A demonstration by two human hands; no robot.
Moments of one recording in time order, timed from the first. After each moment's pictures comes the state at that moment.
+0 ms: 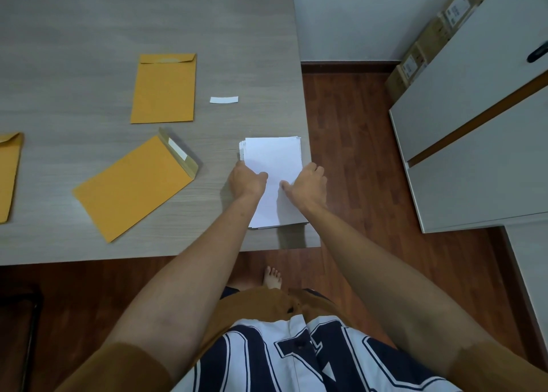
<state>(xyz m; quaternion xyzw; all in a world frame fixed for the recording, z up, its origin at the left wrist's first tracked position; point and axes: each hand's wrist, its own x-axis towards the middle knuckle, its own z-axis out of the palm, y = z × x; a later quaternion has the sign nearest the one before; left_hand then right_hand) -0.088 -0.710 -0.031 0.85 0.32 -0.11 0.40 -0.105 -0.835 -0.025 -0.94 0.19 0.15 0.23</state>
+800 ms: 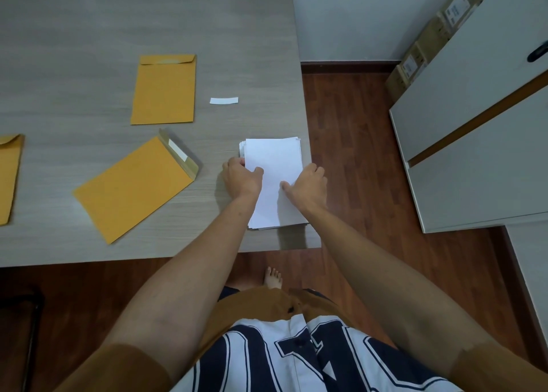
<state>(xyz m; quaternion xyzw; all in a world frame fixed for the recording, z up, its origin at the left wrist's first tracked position) -0.086 -0.705 -0.031 0.83 0.33 -0.04 0.44 -0.106 -0.836 -0.026 -0.95 0.18 0.14 0.22</state>
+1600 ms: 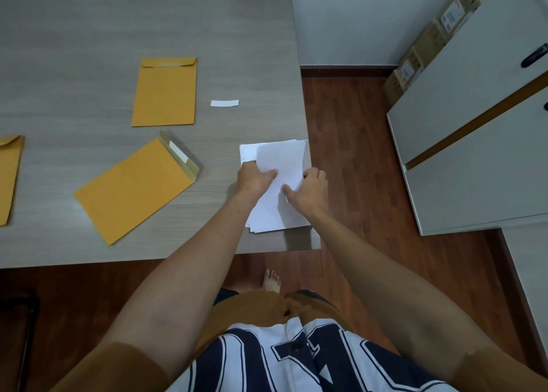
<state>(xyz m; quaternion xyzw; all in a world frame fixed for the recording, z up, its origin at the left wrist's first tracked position) -0.083 -0.712 -0.017 0.80 0.26 -0.16 0.52 -0.115 -0.847 -0.036 -0.93 0.17 0.11 0.31</state>
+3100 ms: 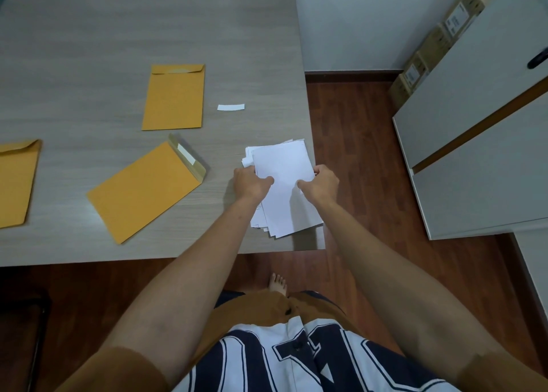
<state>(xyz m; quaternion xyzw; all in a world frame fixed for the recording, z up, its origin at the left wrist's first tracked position) -0.092 -0.698 -0.017 0.87 0.25 -0.14 0.41 -0.098 -0.857 -0.025 -0.89 0.25 0.11 0.38</state>
